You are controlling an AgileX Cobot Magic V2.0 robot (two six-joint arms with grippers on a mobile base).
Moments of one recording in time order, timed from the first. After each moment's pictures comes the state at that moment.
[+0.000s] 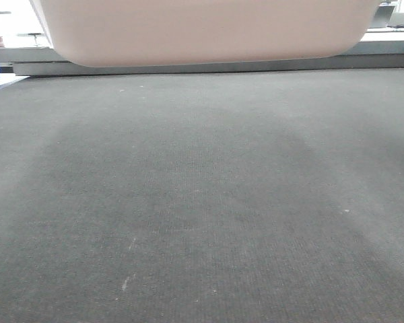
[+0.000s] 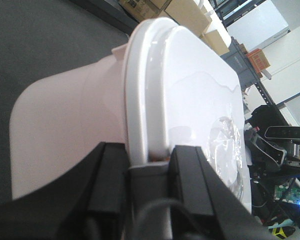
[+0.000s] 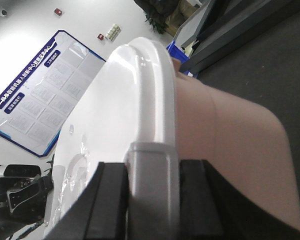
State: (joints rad) left arm 0.09 1.30 -1.18 -1.44 1.10 0.71; right arm -0.21 1.21 -0.97 1.68 0.97 -0.85
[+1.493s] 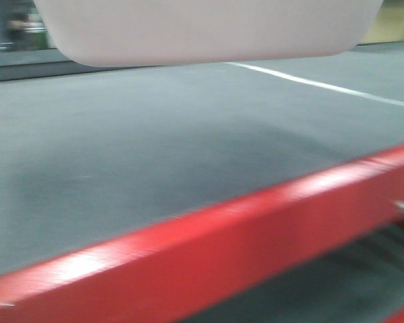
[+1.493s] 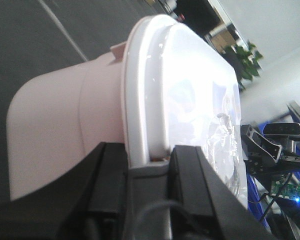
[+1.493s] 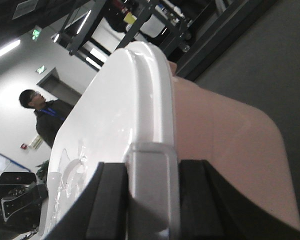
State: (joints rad) left arm 0.09 1.30 -1.18 -1.44 1.10 0.71; right arm -0.21 1.21 -0.97 1.69 0.94 -0.85
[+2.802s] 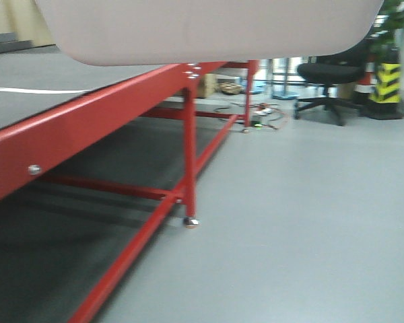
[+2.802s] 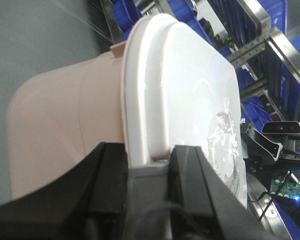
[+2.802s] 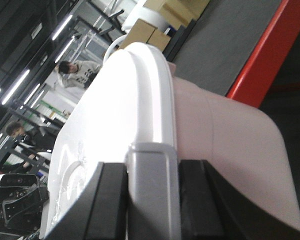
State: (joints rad) left arm 0.09 1.30 -1.18 -1.44 1.10 0.71; right arm -0.21 1.21 -0.97 1.69 0.94 -0.85
